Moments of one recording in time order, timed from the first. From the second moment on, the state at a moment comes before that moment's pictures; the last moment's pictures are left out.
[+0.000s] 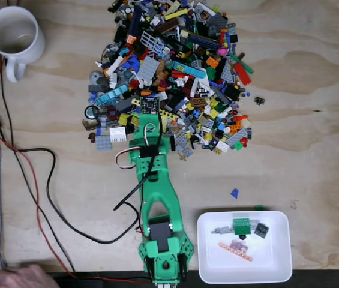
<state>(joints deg) -10.6 105.3 134.4 32.7 -73.2</state>
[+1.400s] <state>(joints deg) 80.2 160.8 149.1 64.4 -97.4</state>
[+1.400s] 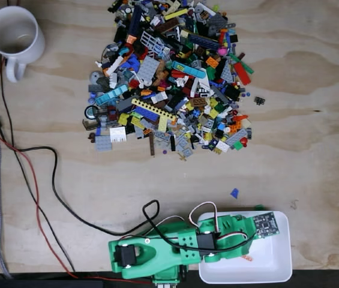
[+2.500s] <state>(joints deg) 12.1 143.4 127.6 73.2 -77.5</state>
